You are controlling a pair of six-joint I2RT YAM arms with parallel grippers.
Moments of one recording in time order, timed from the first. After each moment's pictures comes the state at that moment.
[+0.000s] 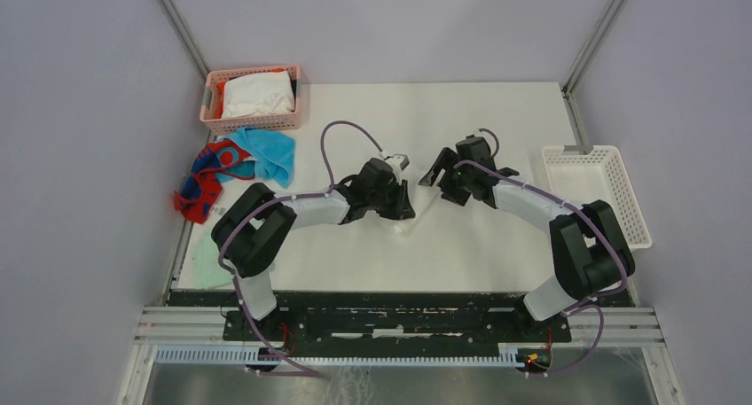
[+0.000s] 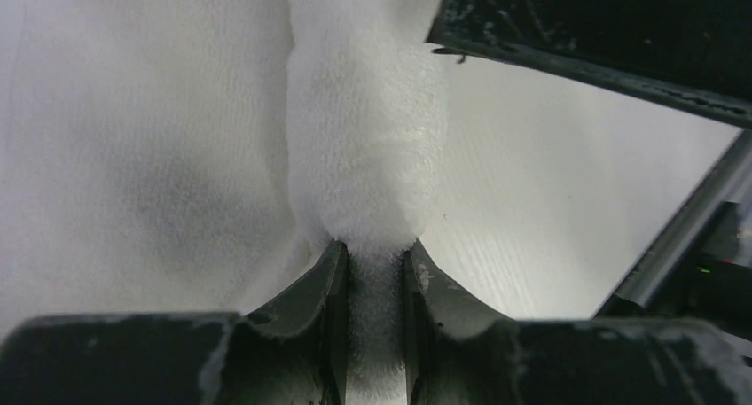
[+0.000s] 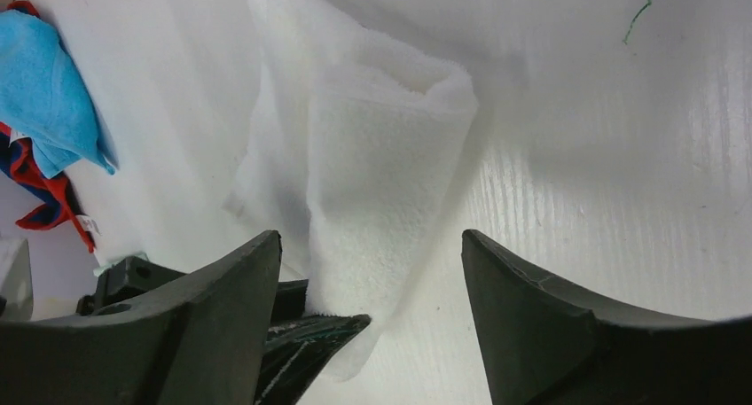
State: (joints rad) left arm -0.78 1.81 1.00 0.08 0.19 -0.48; right arm 0.40 1.56 0.92 -0.19 -0.09 0.87
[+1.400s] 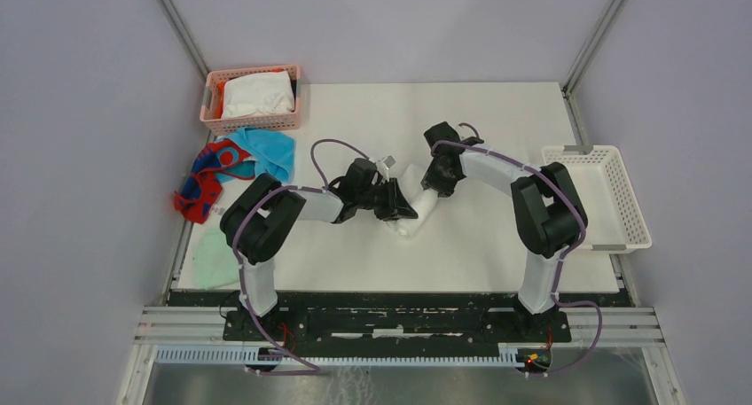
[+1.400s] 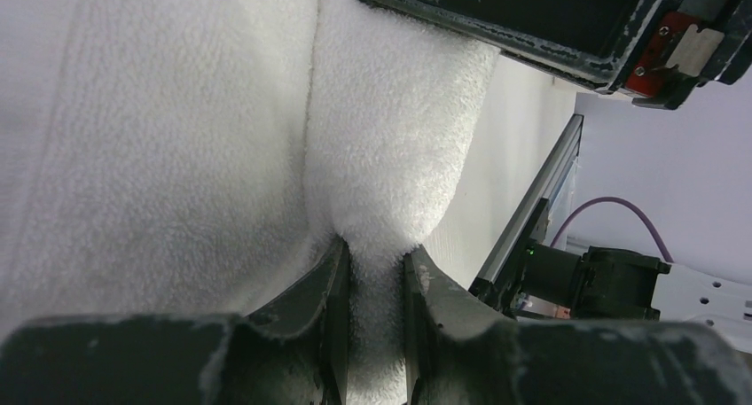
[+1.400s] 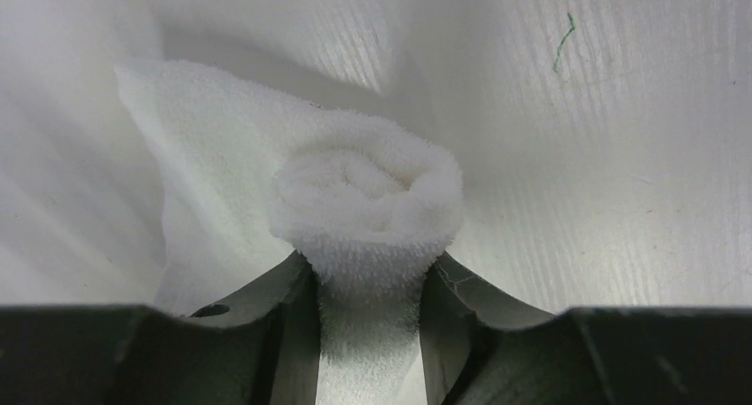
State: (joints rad) left arm -0.65 1.92 0.92 0.34 0.55 -0.81; right arm 0.46 1.90 1.30 -0.60 0.14 0.93
